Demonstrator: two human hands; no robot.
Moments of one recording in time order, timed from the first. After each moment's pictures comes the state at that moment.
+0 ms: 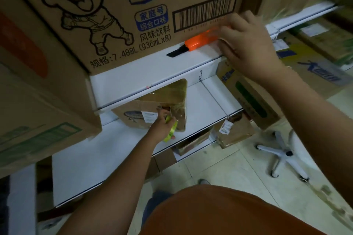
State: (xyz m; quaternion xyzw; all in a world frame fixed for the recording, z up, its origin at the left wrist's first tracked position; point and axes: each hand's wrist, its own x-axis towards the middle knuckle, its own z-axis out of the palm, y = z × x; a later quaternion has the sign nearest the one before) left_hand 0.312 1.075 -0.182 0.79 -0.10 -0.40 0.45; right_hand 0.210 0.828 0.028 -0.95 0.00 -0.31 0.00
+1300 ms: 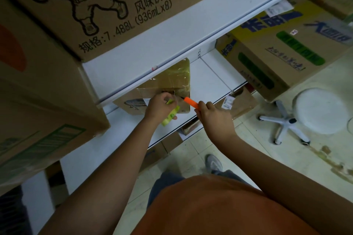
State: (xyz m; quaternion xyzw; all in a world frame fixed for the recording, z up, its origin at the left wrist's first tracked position) left_hand 0.344 1.086 -0.181 0.82 -0.18 -0.39 0.39; right_hand 0.170 0.983 -0.181 -0.96 0.25 -0.07 0.01
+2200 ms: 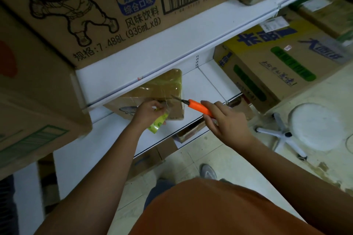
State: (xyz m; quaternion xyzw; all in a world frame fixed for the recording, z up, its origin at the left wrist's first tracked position) left_hand 0.348 1.097 -0.175 0.84 -0.16 -0.36 0.37; right_hand 0.123 0.925 -0.143 -0.96 0.09 -0.26 0.11
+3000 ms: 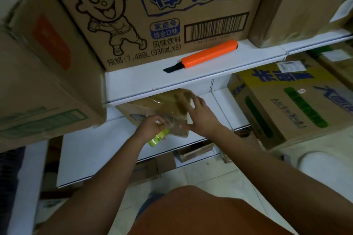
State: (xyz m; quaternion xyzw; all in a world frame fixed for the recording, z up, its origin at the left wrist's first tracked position) left_hand 0.325 1.111 -0.160 0.84 -0.12 -0.32 0.41; right_hand 0.232 0.905 -0.146 -0.99 0.02 -0.03 0.16
